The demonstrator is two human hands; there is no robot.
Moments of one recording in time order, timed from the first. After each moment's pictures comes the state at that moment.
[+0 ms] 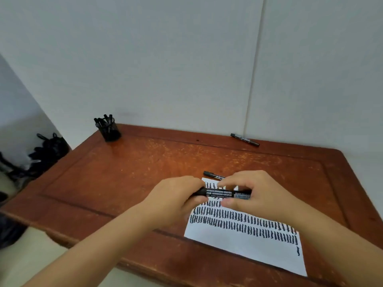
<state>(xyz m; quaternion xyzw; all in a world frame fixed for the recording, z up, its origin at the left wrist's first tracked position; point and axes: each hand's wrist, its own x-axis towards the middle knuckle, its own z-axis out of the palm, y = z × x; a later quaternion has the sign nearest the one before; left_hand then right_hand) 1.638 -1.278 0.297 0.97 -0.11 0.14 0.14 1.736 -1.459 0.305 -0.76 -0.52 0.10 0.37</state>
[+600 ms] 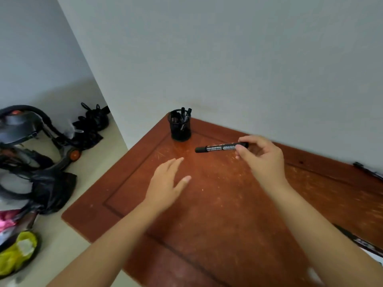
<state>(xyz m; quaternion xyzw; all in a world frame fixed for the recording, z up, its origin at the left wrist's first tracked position) 1.633 -0.907 0.196 0.93 0.25 0.15 0.23 1.779 -1.063 0.258 -0.72 -0.31 0.03 0.62</state>
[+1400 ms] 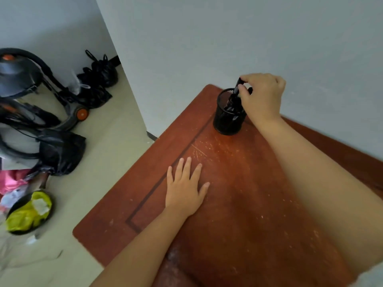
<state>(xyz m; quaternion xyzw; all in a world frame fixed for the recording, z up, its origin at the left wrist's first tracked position) 1.649 -0.783 0.092 0.94 0.32 -0.06 0.11 1.862 -0.792 0.211 -0.84 -0.41 -0.17 0.30</state>
